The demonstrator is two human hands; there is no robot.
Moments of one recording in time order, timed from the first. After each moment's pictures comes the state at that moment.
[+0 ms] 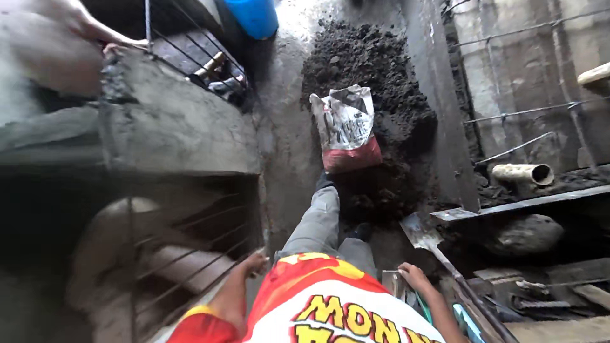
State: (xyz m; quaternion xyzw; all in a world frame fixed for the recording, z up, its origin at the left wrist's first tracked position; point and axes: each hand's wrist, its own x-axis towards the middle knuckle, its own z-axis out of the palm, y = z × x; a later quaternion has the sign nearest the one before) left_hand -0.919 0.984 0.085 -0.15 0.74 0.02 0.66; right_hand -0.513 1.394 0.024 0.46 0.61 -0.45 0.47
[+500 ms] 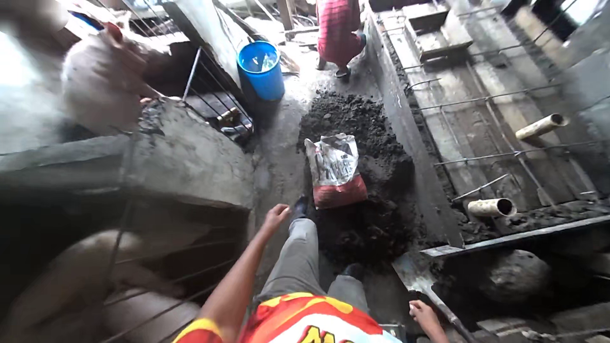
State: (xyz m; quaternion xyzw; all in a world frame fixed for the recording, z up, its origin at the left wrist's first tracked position) left_hand -0.972 1.207 0.135 0.13 0.83 0.36 0.39; right_hand -0.429 1.419 -0.004 0.58 0.60 -0.50 0.23
